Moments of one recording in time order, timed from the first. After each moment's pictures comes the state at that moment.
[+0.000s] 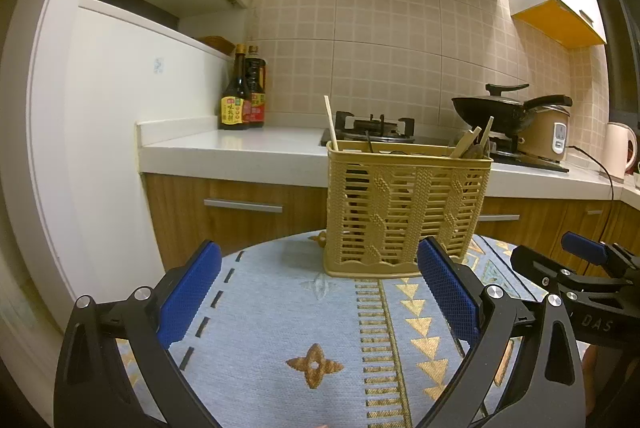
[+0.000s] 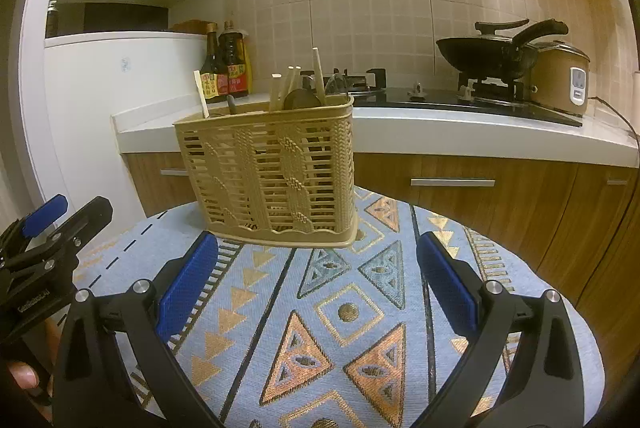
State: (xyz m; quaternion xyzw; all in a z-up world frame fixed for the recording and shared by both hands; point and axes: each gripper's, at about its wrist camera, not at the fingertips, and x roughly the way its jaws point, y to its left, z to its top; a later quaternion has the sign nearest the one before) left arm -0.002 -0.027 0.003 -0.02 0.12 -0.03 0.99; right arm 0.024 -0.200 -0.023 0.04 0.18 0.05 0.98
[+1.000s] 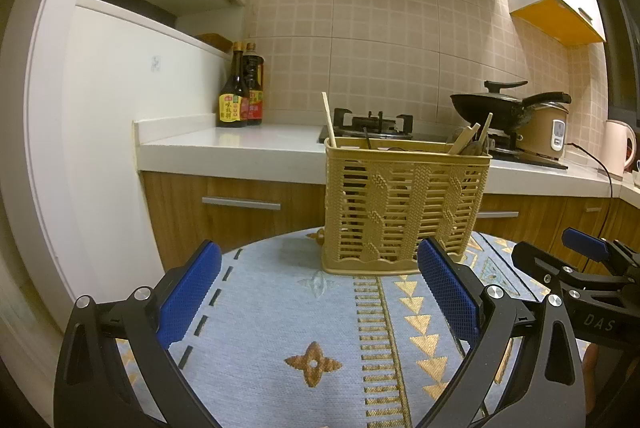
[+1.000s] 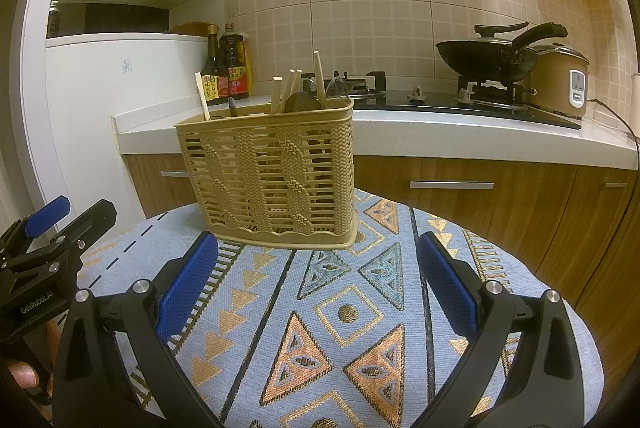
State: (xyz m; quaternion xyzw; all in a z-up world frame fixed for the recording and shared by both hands) left arm -0.002 -0.028 -0.001 -0.02 0.12 -0.04 0.99; right arm 0.023 -0.199 -0.022 0.04 0.18 0.05 0.98
